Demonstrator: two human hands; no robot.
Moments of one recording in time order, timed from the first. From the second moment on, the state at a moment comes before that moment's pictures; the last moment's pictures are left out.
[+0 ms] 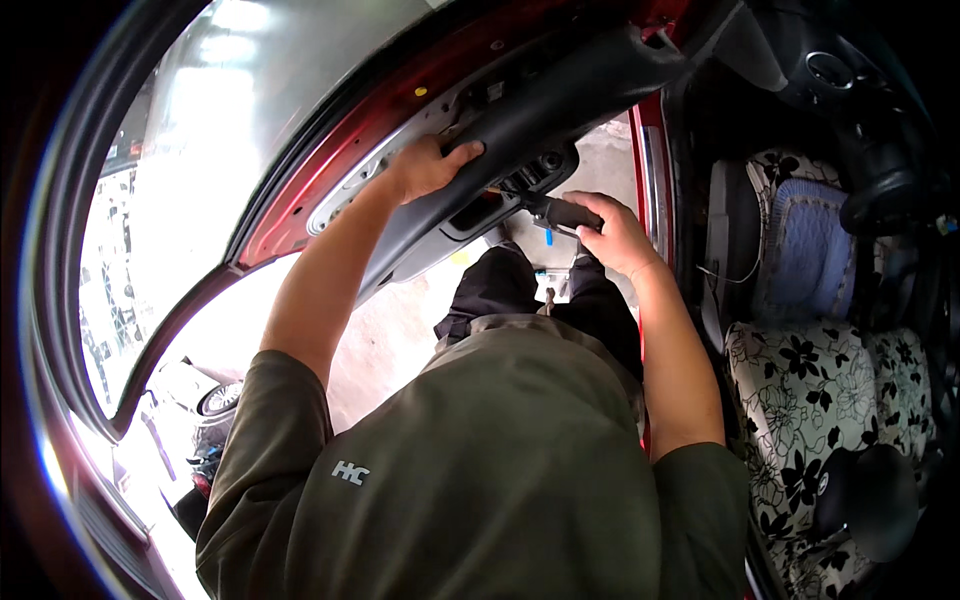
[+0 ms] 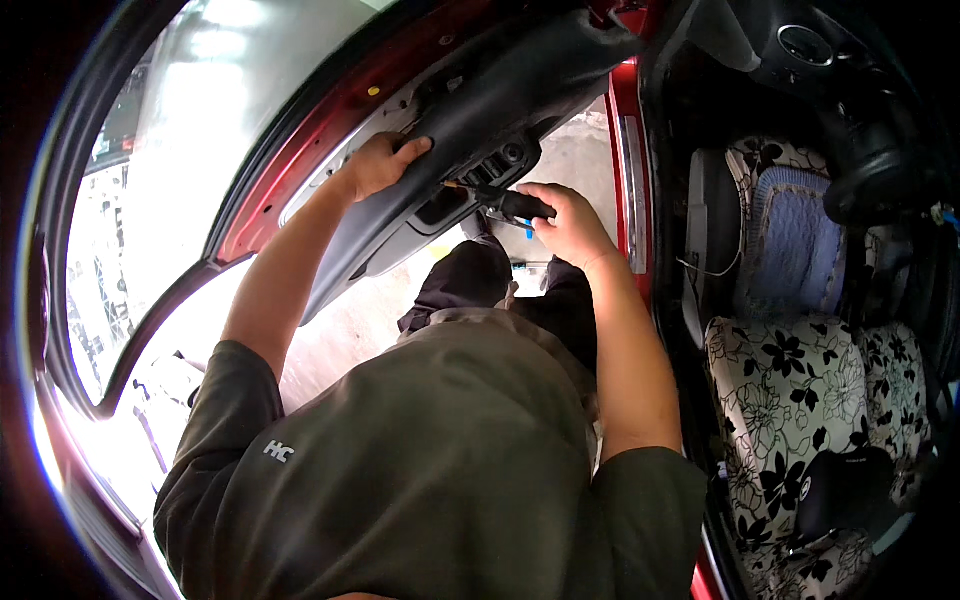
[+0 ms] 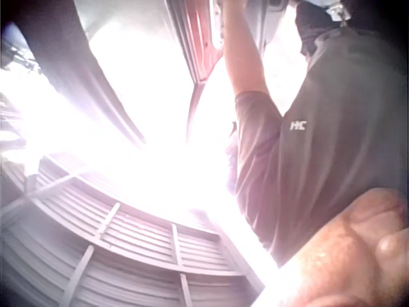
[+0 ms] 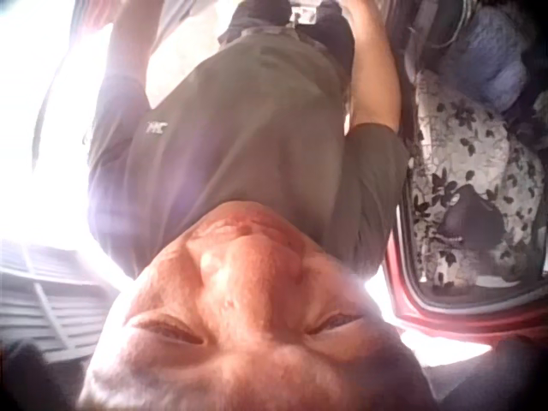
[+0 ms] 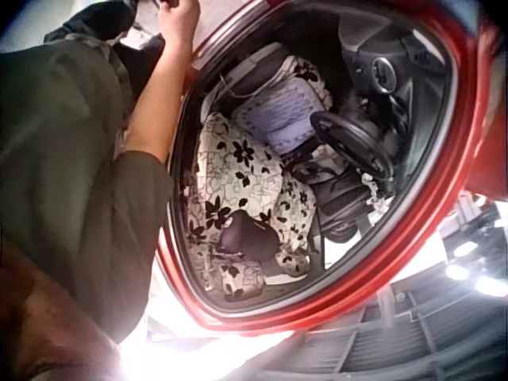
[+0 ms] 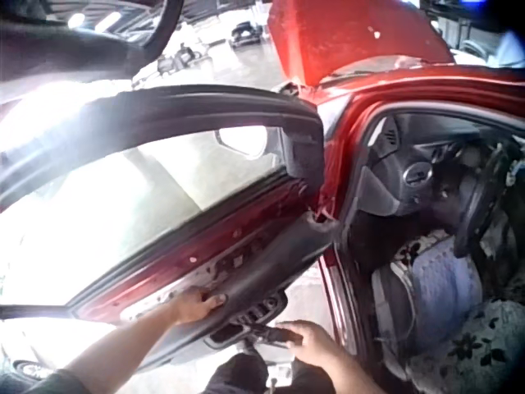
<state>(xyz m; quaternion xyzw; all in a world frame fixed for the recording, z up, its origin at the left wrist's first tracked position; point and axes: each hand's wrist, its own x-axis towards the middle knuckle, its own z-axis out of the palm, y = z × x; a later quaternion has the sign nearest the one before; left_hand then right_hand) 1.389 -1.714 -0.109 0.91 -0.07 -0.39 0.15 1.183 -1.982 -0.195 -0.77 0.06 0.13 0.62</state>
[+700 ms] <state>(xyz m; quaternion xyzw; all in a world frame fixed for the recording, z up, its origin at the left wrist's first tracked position) 1.365 -1.743 -0.164 0.83 -0.24 -0.48 0.12 0.873 -1.950 -0.369 -0.86 0.35 0.08 0.36</state>
